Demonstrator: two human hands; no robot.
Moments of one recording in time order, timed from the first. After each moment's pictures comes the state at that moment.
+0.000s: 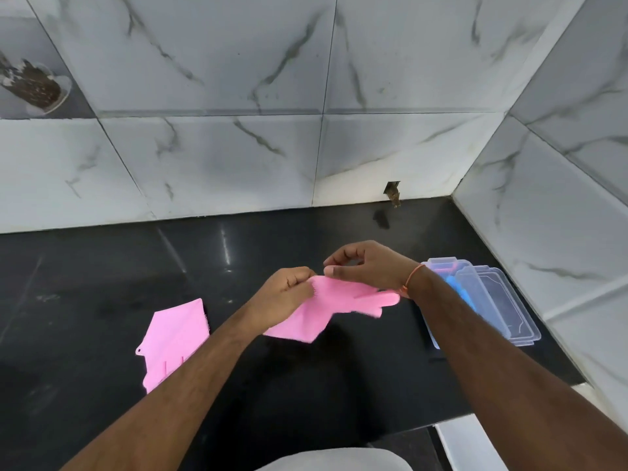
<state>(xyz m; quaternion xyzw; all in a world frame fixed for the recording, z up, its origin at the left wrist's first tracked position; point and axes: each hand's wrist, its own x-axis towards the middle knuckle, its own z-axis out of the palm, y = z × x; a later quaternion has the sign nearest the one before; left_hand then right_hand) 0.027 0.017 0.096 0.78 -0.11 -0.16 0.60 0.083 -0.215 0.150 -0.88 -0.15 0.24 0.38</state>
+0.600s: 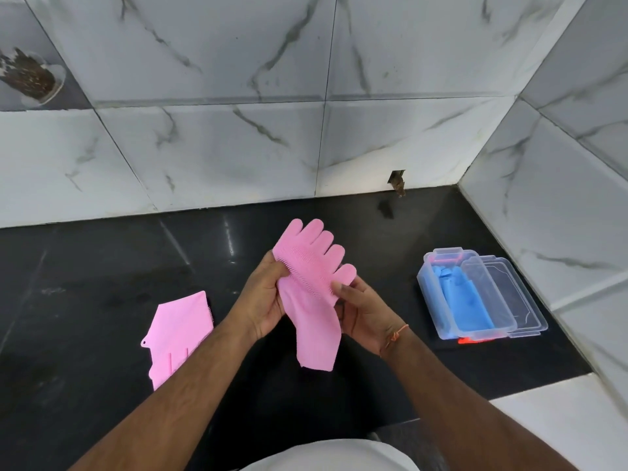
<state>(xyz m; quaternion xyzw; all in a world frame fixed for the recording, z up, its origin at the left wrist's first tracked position) 0.022 0.019 0.074 0.43 0.13 -0.14 0.88 0.012 -0.190 0.056 -0.48 0.04 0.30 0.82</state>
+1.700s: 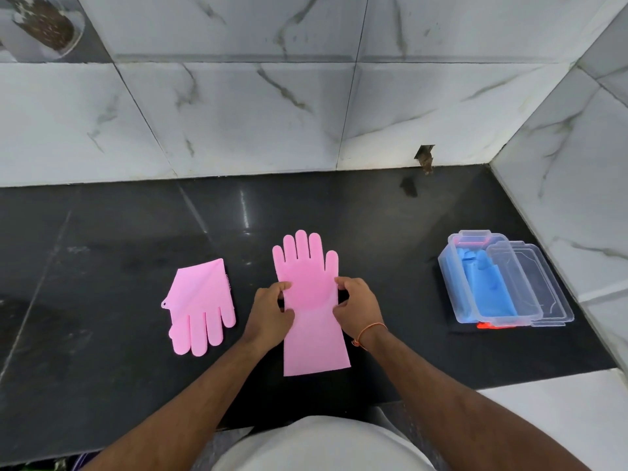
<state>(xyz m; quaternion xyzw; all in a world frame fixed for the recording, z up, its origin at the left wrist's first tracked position) -0.040 0.048 -0.025 0.85 0.16 -0.17 0.48 -0.002 -0.156 -0.030 -0.91 0.06 0.16 0.37</state>
